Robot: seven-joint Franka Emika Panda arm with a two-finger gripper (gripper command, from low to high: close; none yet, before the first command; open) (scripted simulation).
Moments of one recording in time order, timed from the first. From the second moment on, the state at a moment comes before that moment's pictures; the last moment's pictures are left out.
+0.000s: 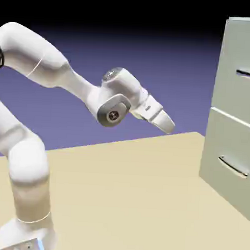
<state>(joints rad) 0.03 -0.53 -0.04 -2.79 0.05 3.02 0.69</state>
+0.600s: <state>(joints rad) 0.32 0.12 -0.63 -2.52 0.84 2.78 -0.04</state>
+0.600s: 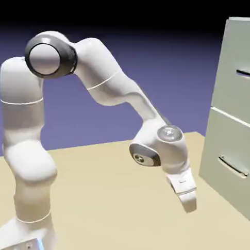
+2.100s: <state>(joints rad) 1.00 1.64 -2.03 -1.83 2.70 2.23 -1.76</state>
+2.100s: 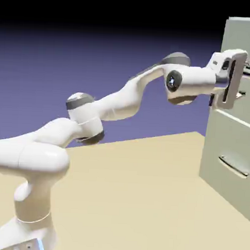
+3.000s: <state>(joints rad) 1.32 1.71 -2.11 -2.37 2.60 2.00 -1.83</state>
